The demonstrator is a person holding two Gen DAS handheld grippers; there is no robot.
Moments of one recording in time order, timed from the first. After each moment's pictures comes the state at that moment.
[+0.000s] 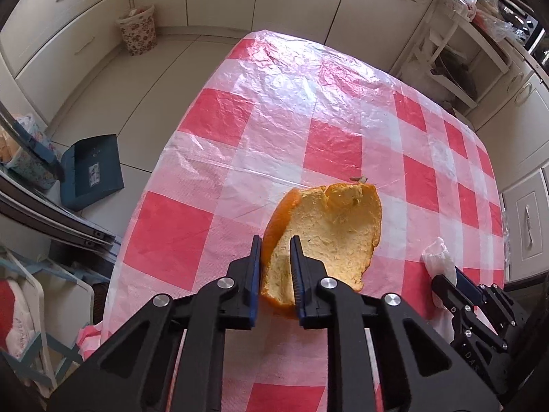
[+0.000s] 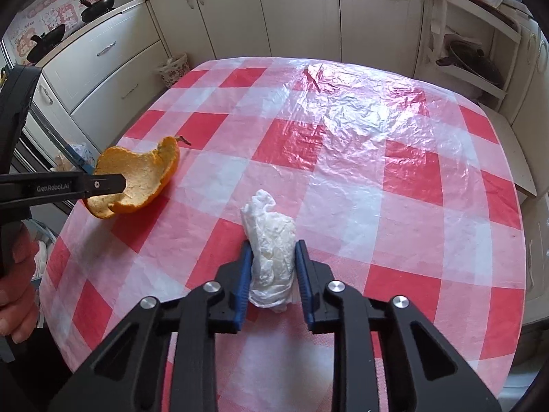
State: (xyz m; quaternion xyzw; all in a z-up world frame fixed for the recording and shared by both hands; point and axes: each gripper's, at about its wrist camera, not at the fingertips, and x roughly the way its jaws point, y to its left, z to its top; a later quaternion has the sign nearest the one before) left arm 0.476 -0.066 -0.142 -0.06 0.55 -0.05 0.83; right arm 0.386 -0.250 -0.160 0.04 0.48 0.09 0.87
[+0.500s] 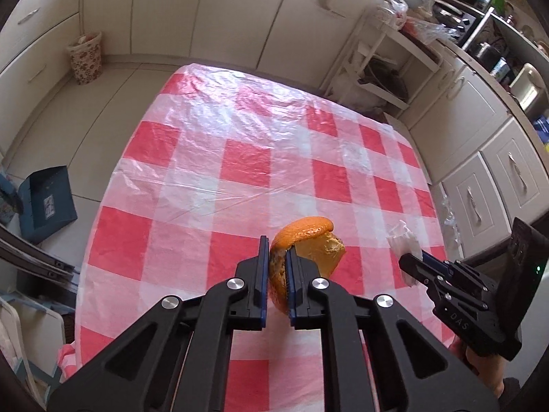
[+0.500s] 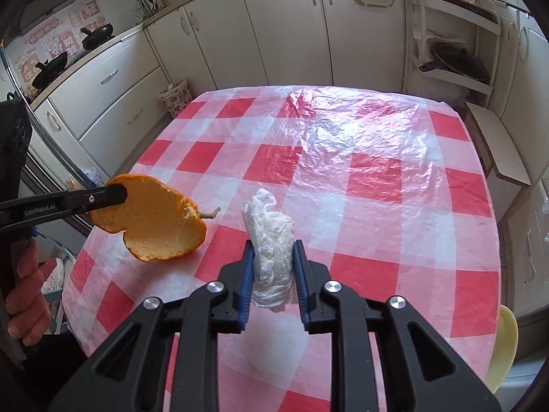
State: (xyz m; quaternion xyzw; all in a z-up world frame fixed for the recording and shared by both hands) left arm 0.439 -0.085 -0.103 -0.09 0.49 -0.19 0.85; right arm 0.359 -0.287 -0.131 0.08 0.45 0.08 0.89
